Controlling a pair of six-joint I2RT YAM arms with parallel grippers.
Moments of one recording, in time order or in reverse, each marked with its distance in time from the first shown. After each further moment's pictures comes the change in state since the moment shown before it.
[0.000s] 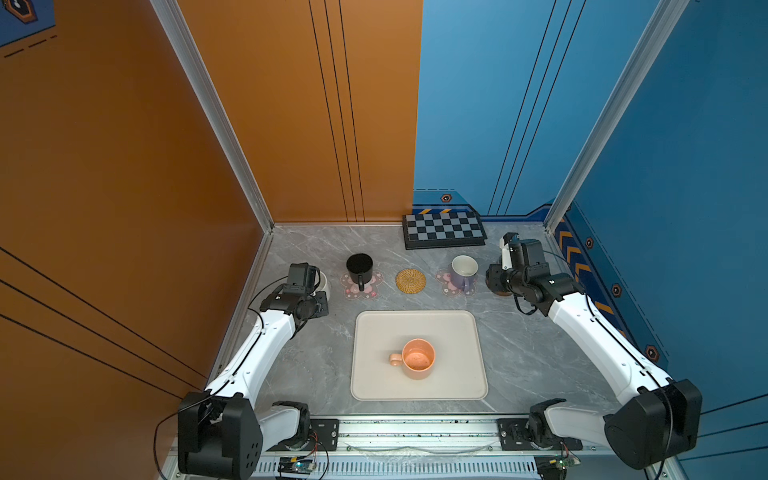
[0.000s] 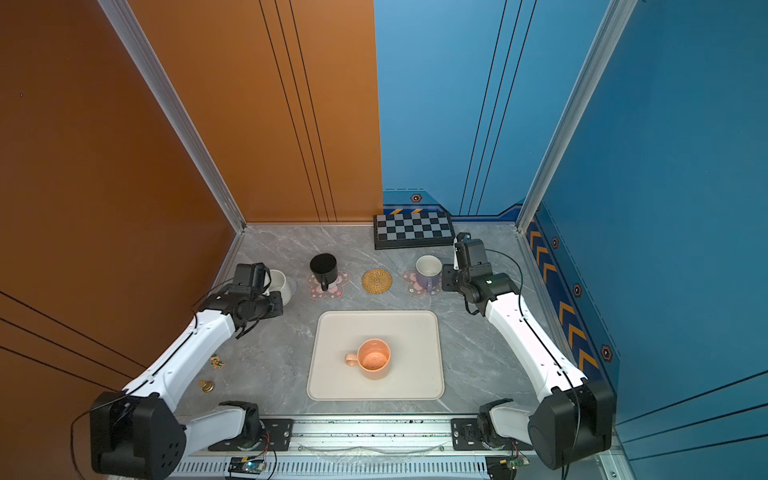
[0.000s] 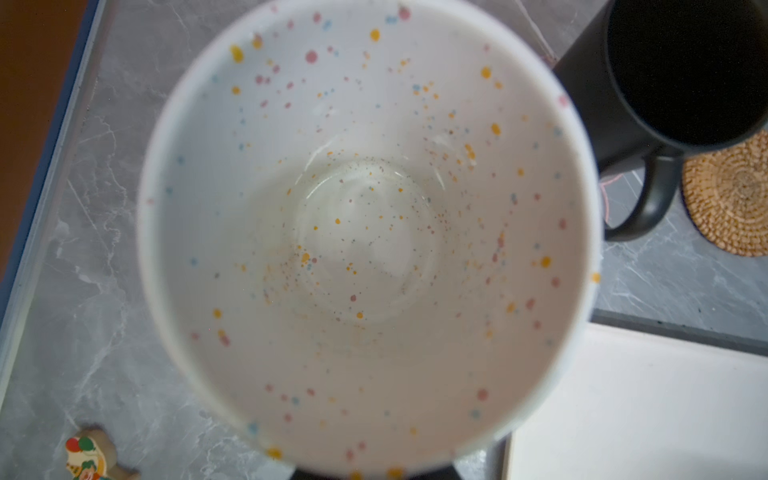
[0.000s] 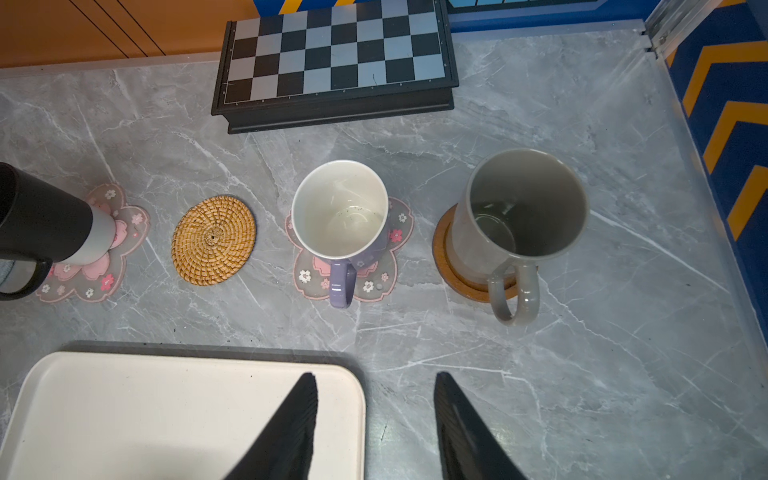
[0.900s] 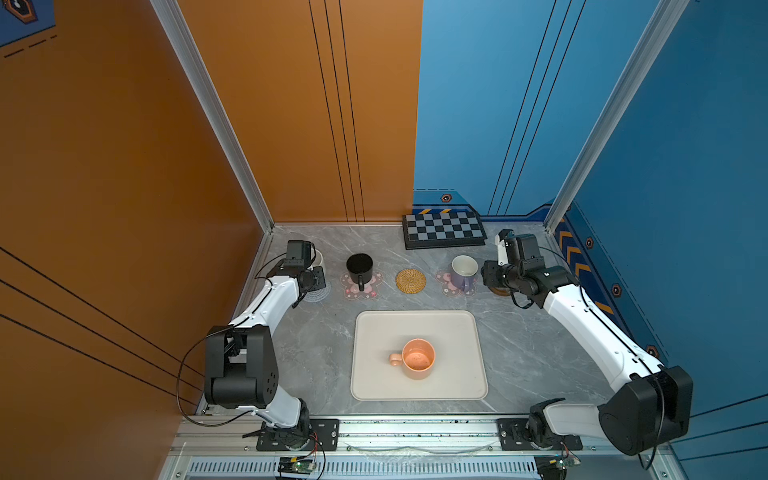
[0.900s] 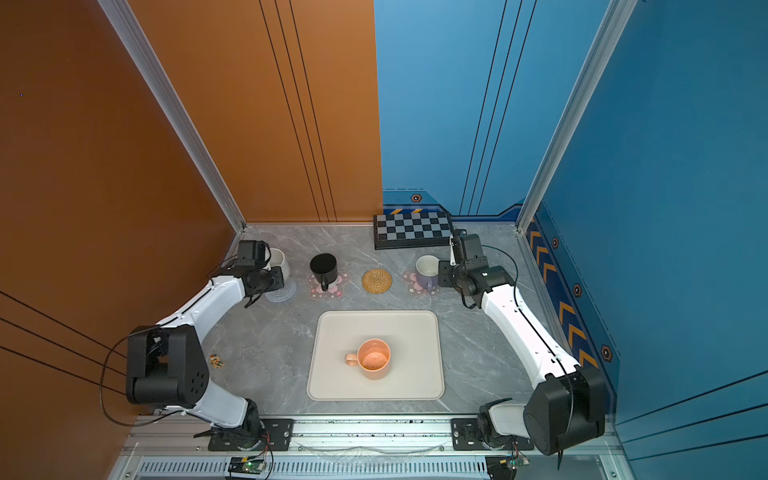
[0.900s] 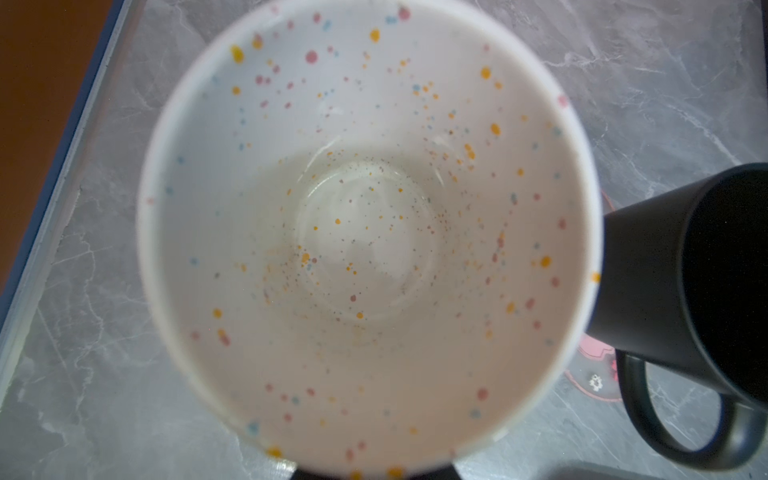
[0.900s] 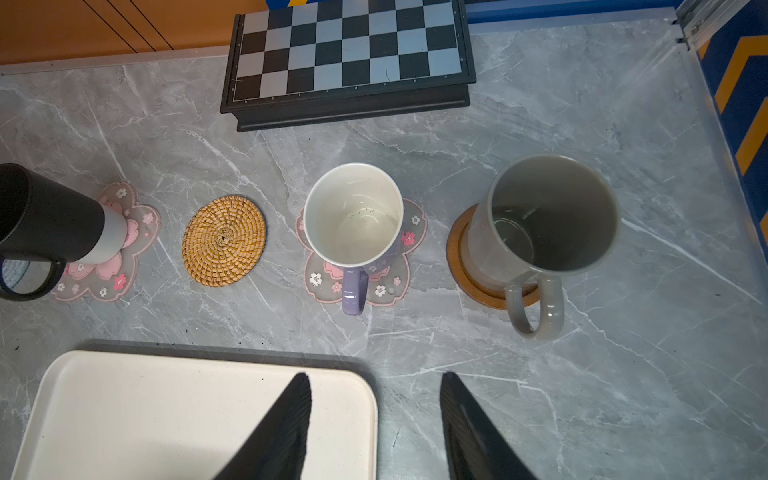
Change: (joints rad) left arm 0.077 0.320 0.185 0.169 0.027 0.047; right arm 0.001 0.060 0.054 -0.016 -0.031 0.005
